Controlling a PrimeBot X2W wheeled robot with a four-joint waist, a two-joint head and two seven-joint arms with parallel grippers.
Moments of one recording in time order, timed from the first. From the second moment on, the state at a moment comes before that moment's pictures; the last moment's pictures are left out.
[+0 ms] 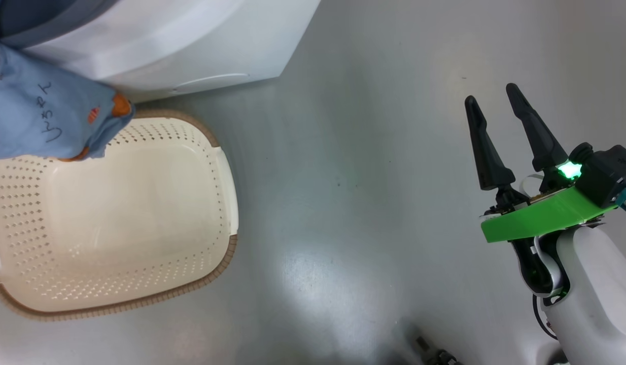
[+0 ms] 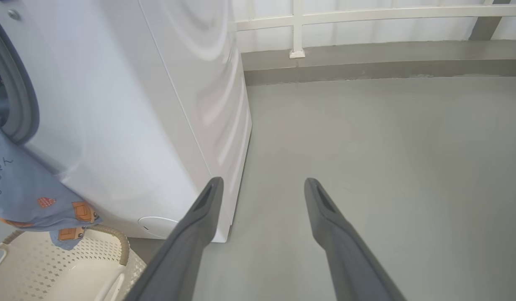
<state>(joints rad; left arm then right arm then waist) -1.43 0.36 -0.11 1.14 -0.20 -0.05 -0.25 -0.45 -0.22 0.23 0.17 0.44 0.13 -0.25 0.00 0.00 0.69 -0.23</state>
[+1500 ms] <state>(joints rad) -1.06 0.23 0.06 0.78 -0.25 -0.07 -0.26 -0.42 -0.25 0.23 0.19 0.44 0.13 -0.25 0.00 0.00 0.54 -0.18</state>
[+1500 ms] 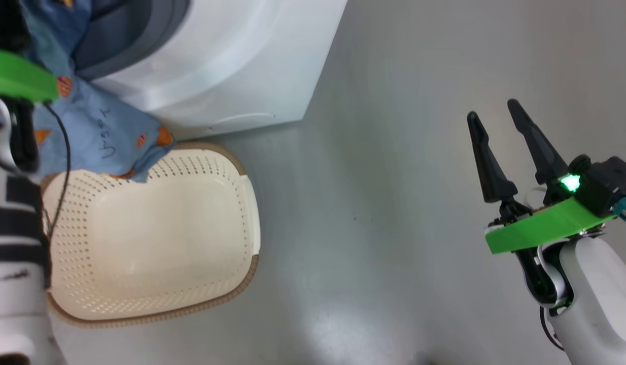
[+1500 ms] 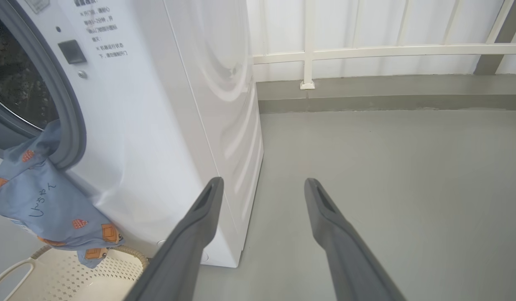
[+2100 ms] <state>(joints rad) -0.69 0.11 0.15 0.59 -0.16 -0.11 -0.26 -0.32 -0.28 0.22 0.22 0.44 0.13 -0.25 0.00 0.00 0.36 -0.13</state>
